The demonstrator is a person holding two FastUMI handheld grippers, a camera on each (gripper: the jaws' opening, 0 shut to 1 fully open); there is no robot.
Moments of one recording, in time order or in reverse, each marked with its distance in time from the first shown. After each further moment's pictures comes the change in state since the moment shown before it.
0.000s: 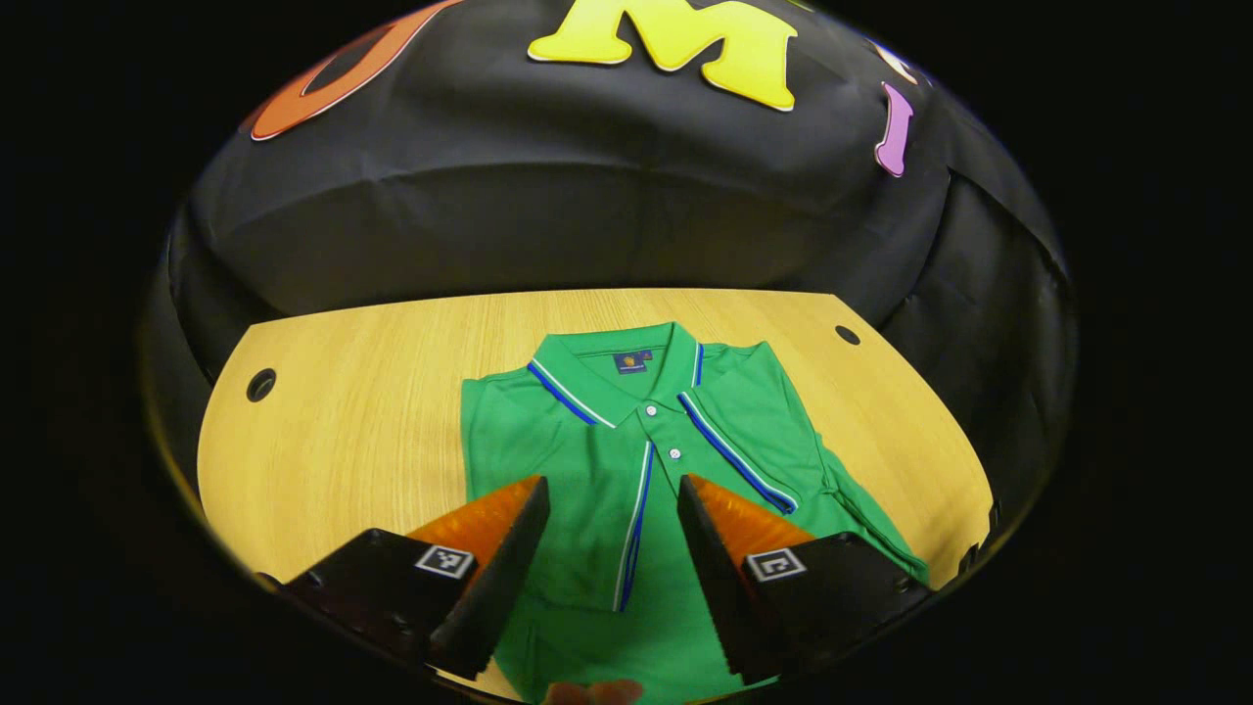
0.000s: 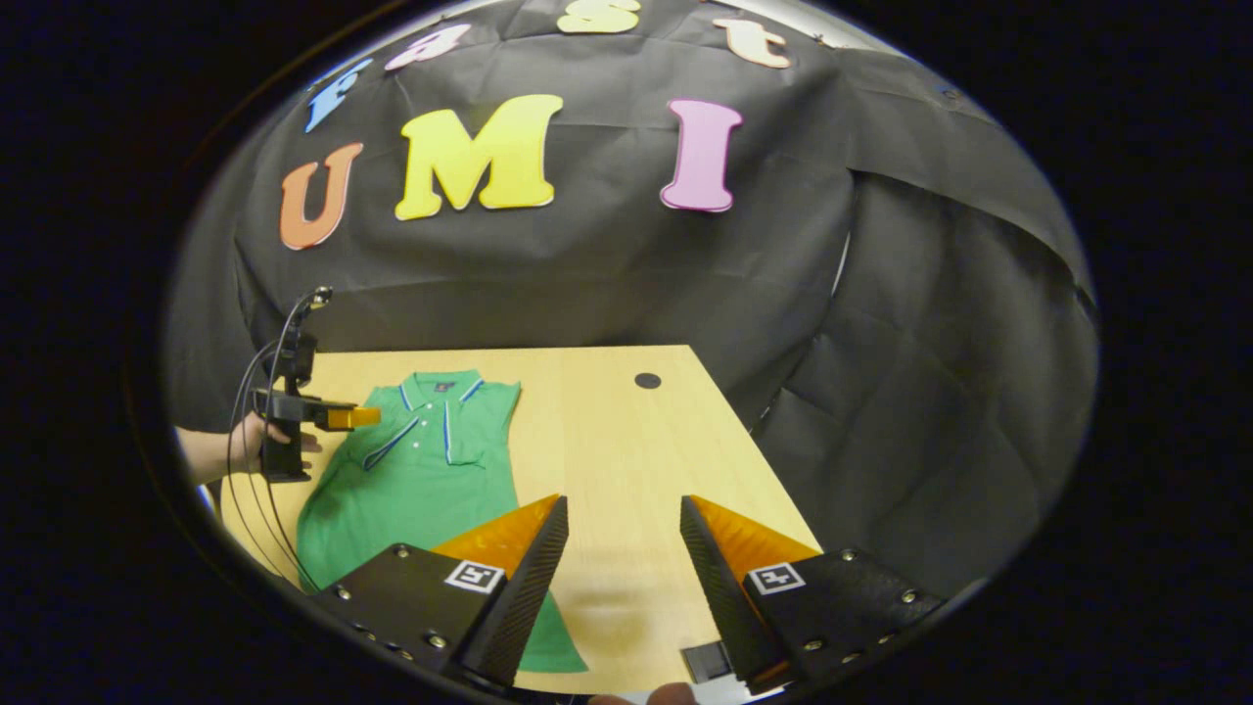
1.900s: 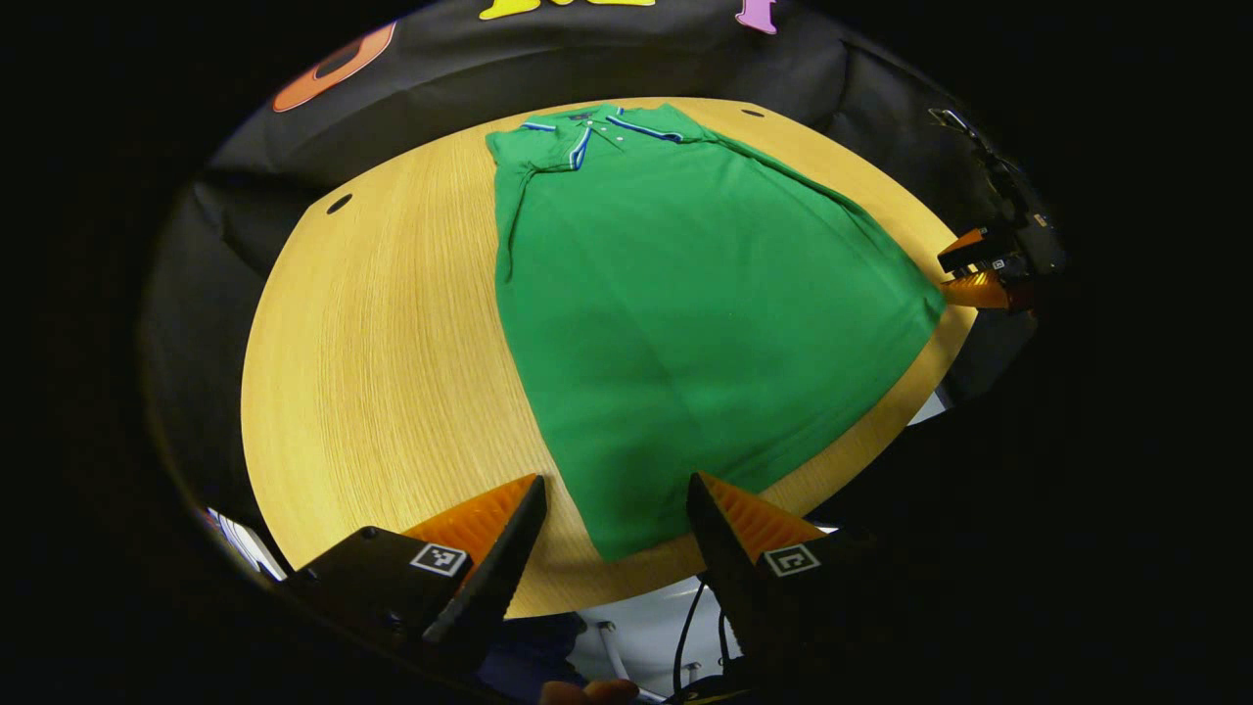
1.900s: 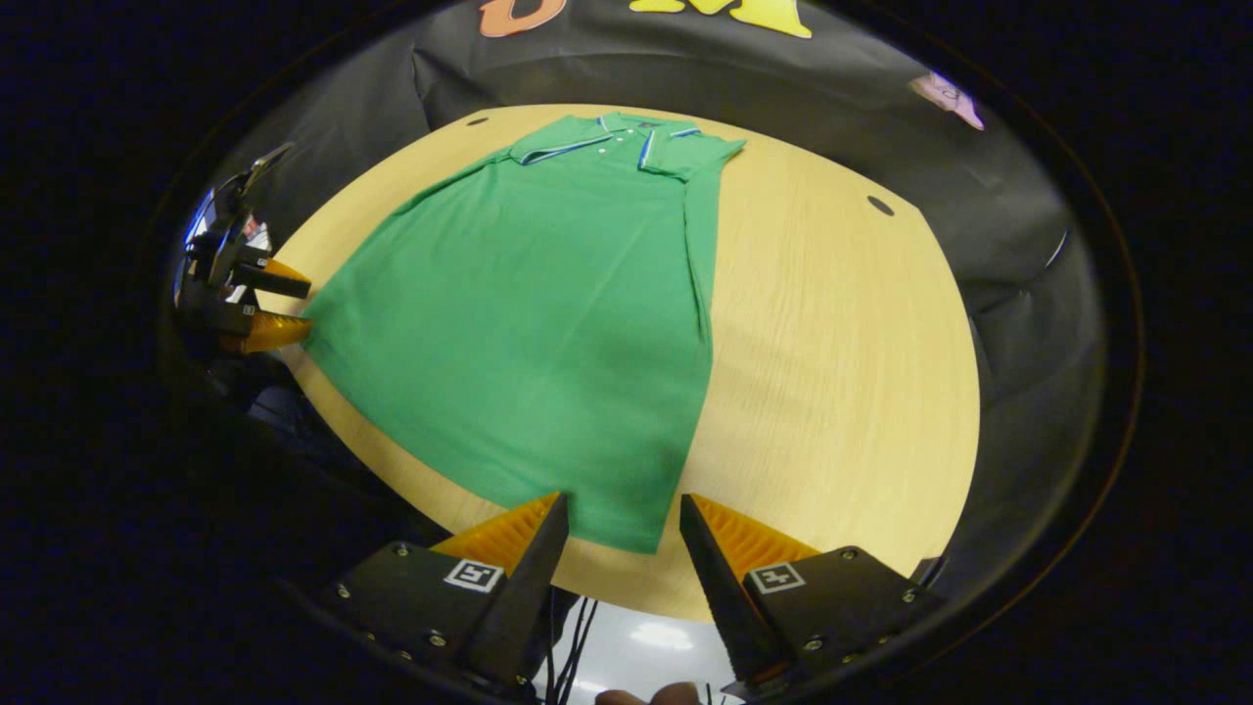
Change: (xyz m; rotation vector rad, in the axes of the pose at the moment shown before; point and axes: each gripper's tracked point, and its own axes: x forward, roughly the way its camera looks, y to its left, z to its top) left arm -0.265 -0.020 -0.306 0.183 0.446 0.022; right arm -0.007 0.065 -0.255 -0.437 0.548 0.388
